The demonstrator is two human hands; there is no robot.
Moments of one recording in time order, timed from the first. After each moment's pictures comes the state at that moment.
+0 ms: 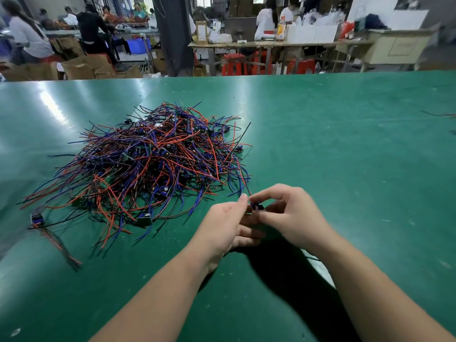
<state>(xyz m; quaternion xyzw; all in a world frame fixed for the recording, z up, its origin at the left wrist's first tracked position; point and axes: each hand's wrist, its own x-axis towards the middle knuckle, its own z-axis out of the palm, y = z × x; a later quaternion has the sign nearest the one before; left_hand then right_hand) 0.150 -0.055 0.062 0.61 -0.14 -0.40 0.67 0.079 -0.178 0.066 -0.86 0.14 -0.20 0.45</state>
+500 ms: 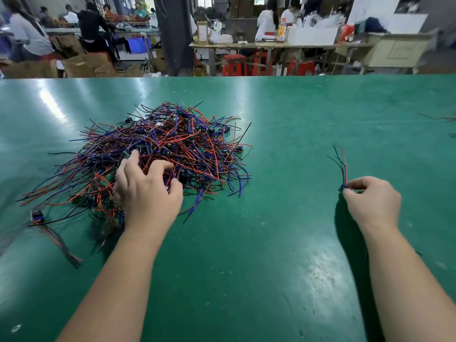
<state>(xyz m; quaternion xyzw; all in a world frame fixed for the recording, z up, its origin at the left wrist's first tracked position) 0.232 0.003 0.061 0.92 -0.16 0.21 0.30 0.045 -0.290 0.049 -0.78 0.51 -0.30 0.19</state>
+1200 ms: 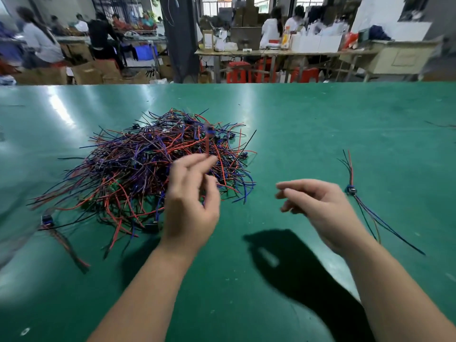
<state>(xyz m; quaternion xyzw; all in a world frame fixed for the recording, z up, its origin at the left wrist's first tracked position) 0.191 -0.023 0.076 0.72 -0.38 0.33 0.48 0.067 -0.199 0.083 -0.73 0.17 -0.25 0.62</state>
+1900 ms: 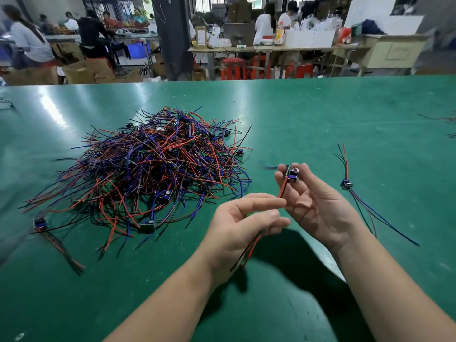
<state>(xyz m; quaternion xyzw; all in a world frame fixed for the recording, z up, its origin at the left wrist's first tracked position) 0.131 -0.047 0.076 0.46 -0.29 -0.35 0.76 0.072 -0.195 0.090 -0.33 0.14 -0.18 0.92</state>
